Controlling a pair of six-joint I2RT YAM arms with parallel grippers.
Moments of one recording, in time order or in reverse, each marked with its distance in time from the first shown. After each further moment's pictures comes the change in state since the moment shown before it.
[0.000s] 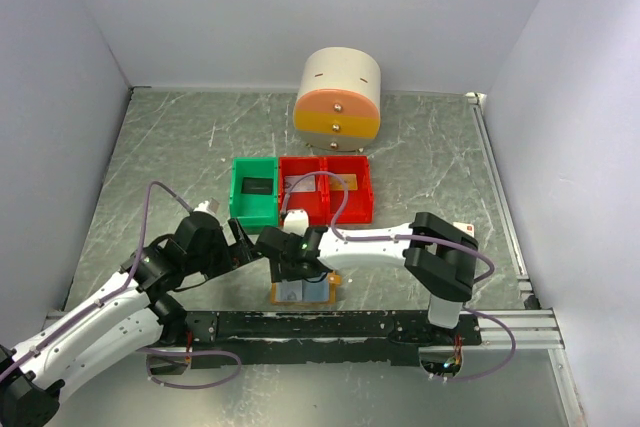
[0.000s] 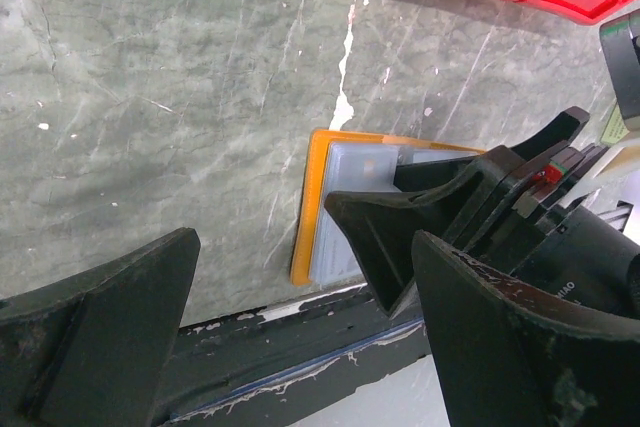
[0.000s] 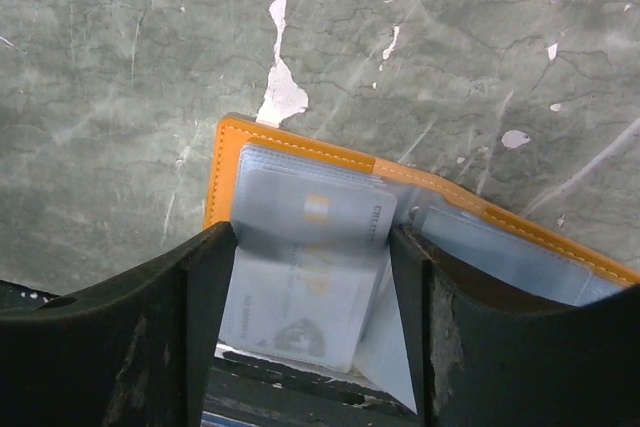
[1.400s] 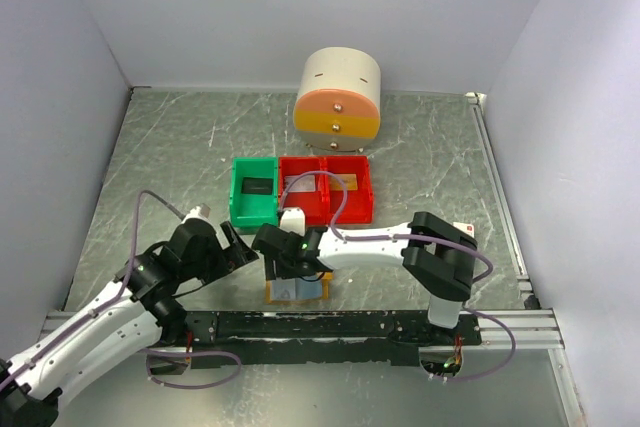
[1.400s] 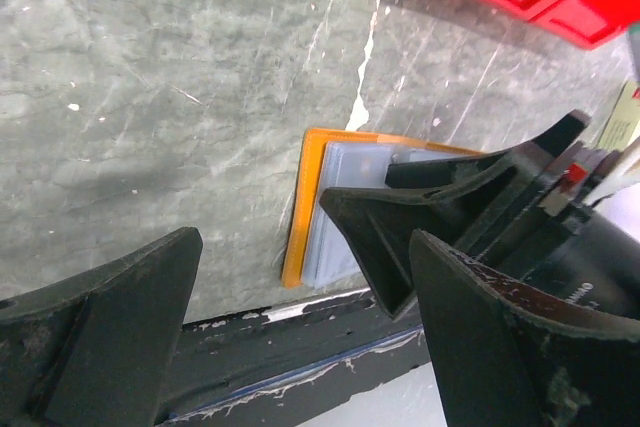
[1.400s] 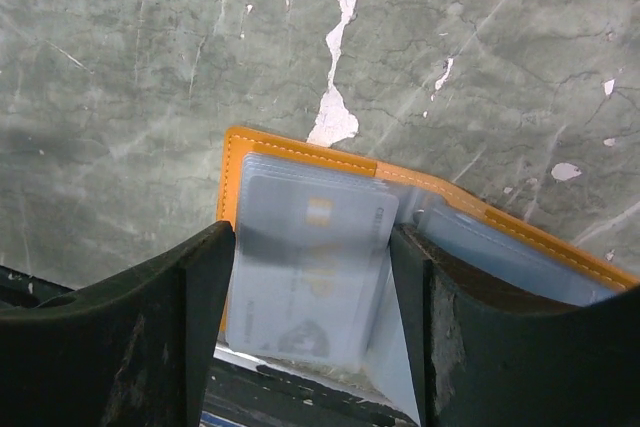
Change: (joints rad) left arm 0.000 -0.061 -0.042 -0.024 -0.028 -0.053; right arm -0.010 0.006 -0.013 0.096 -0.020 -0.013
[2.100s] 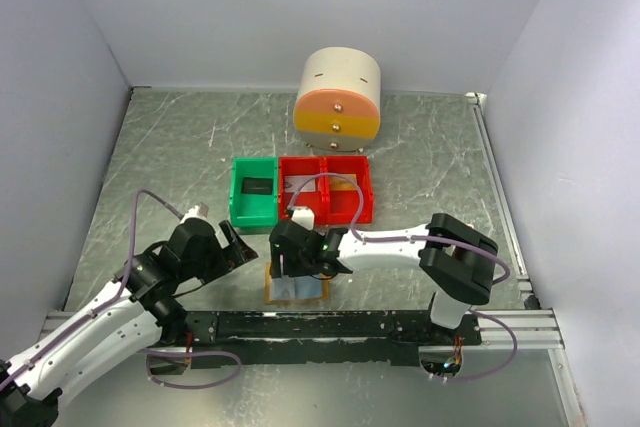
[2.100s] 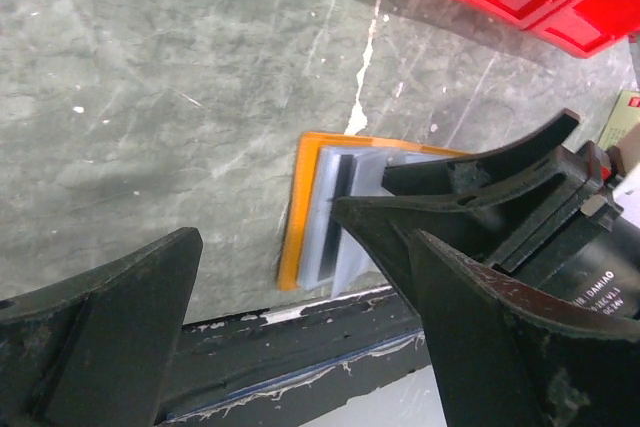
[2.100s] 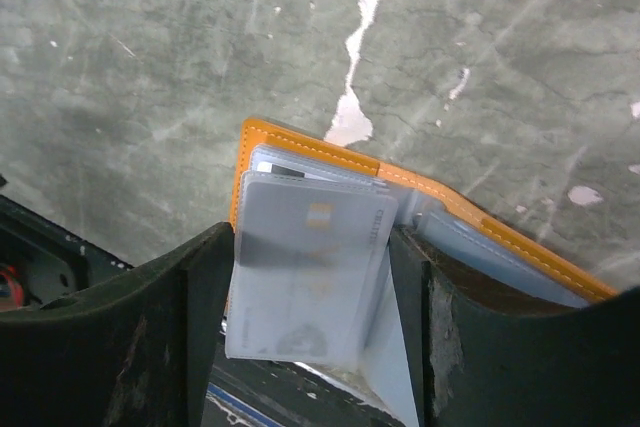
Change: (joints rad) left arm 0.000 -0.026 0.011 -0.032 -0.035 -0.025; right arm -0.038 -0.090 -0.161 0.203 -0.104 -0.024
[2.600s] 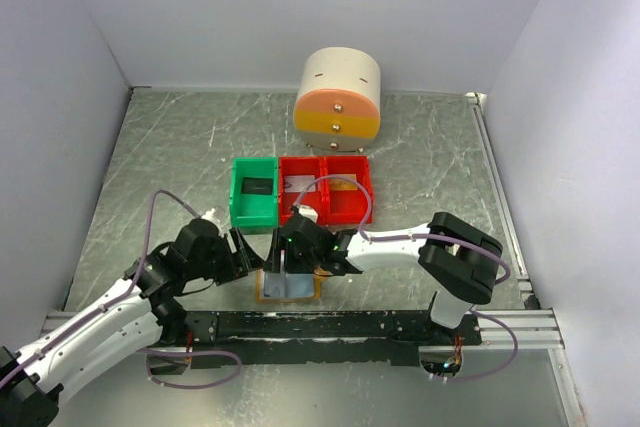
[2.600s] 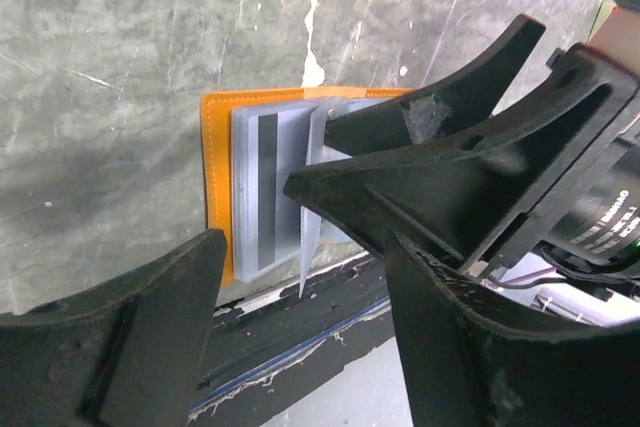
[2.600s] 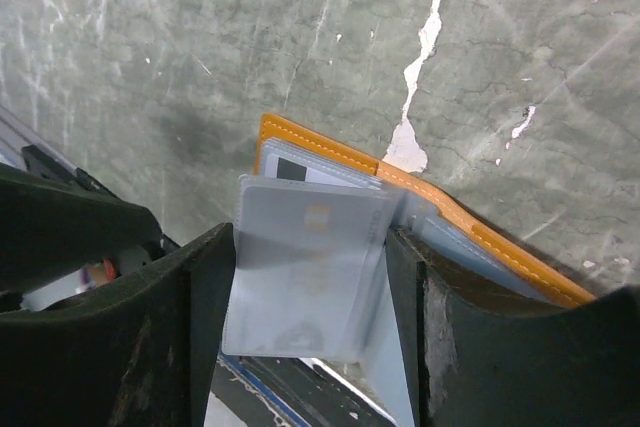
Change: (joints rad) left arm 0.000 0.043 -0.066 0.170 0.176 0.053; right arm -0.057 -0.022 -0.113 0.261 -0.132 0.037
